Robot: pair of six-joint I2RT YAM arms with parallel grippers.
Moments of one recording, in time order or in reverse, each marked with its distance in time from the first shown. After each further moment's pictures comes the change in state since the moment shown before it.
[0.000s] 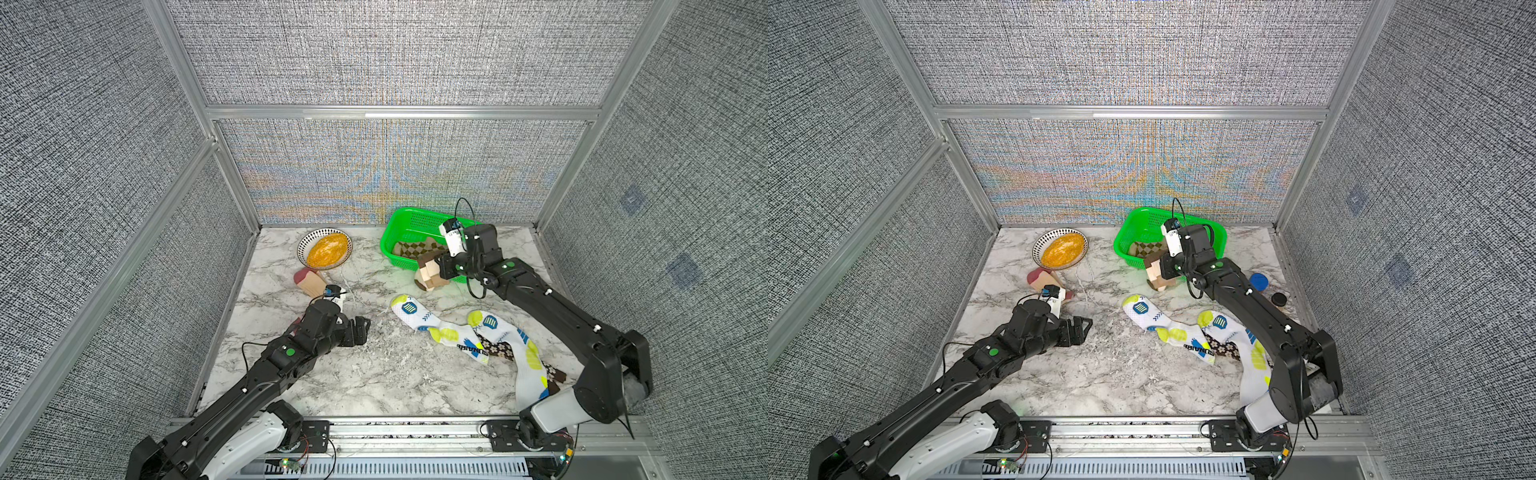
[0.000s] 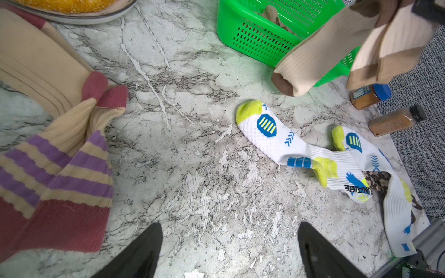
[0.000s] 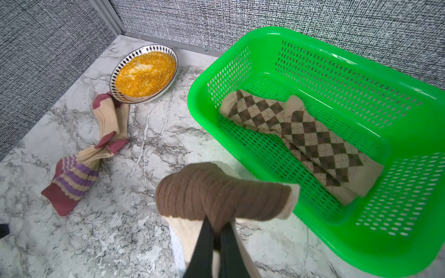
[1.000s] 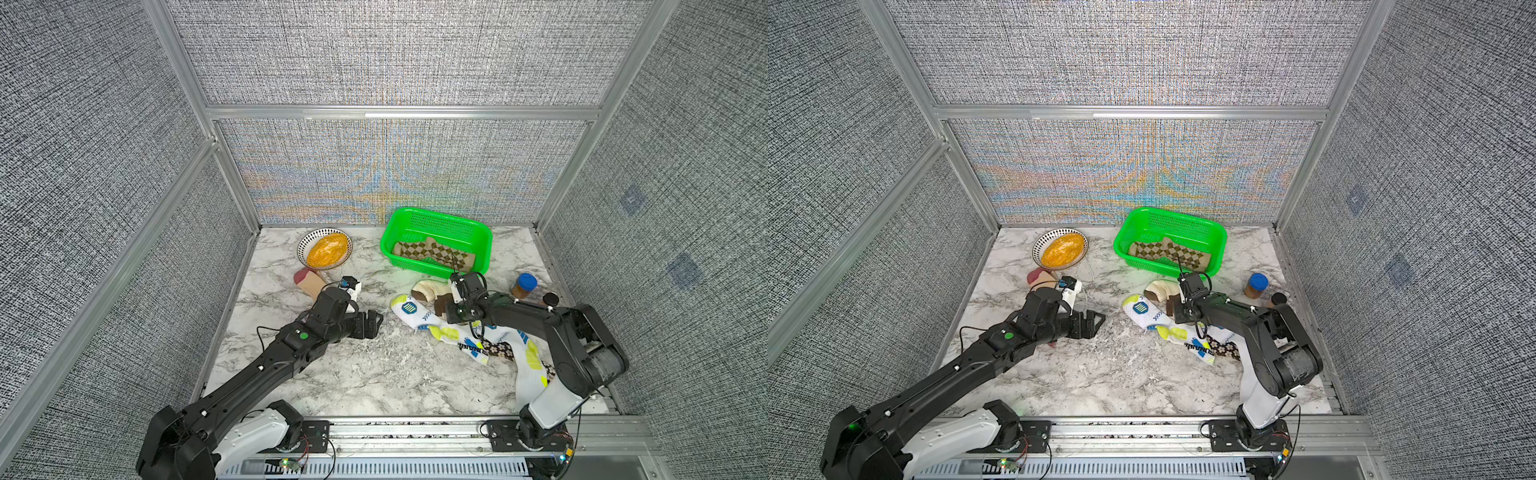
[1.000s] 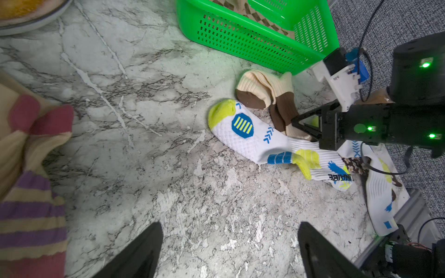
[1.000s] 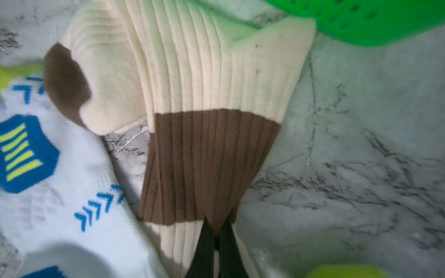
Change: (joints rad) left arm -0.004 0.148 0.077 0.066 0.103 0.072; right arm -0.029 0.121 -0.433 0.153 0.142 0.115
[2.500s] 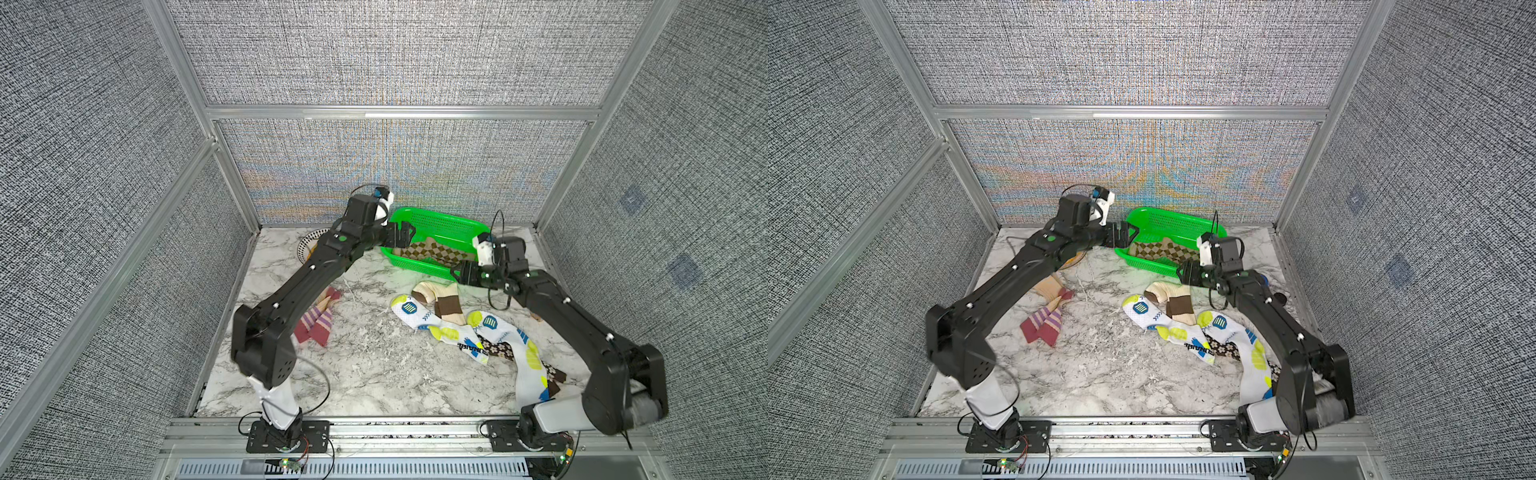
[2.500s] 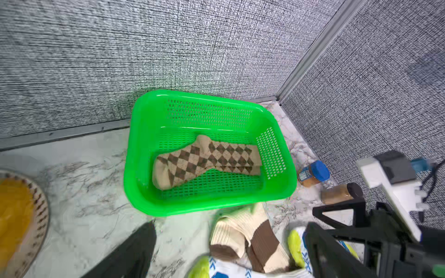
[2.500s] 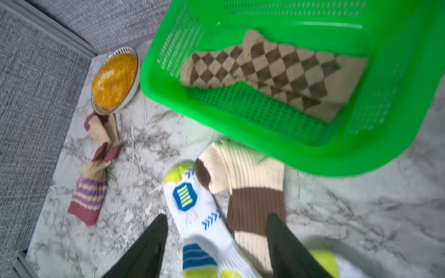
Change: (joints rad) left arm 0.114 0.668 0.887 -0.002 0.134 0.168; right arm -0.158 -0.269 0.160 -0.157 -0.304 0.119
